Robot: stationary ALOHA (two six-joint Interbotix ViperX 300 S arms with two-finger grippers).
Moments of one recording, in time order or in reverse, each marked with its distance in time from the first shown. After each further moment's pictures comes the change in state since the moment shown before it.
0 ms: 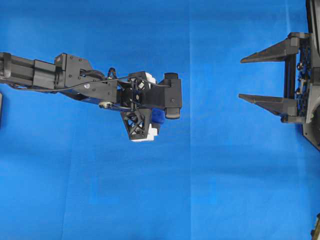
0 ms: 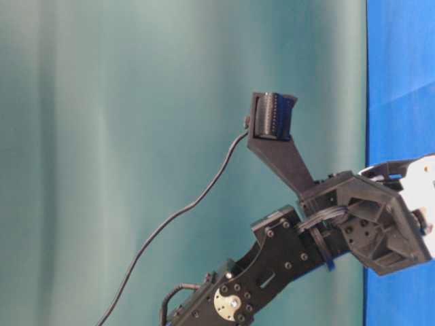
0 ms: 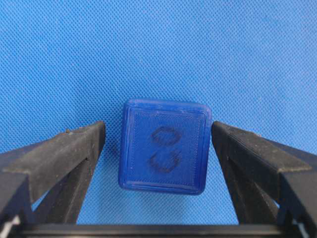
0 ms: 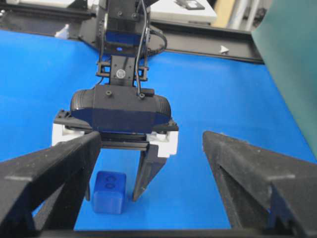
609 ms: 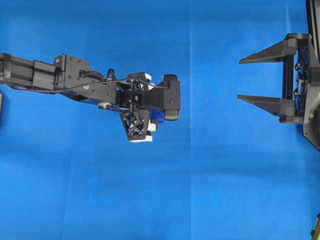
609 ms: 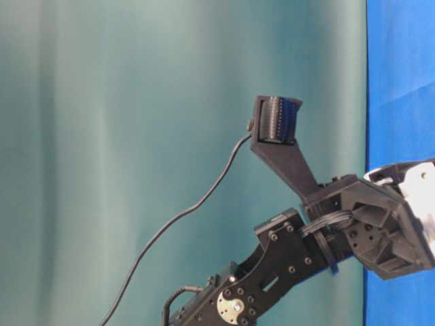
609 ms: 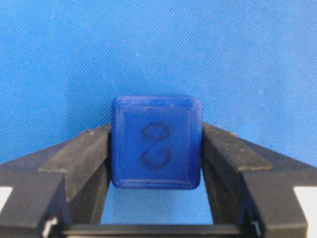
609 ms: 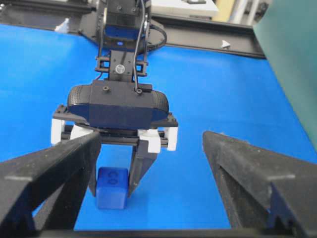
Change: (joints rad) left arm -0.003 0.000 0.009 -0.002 0.000 0.014; right arm 0.000 0.012 0.000 0.000 0.000 0.000
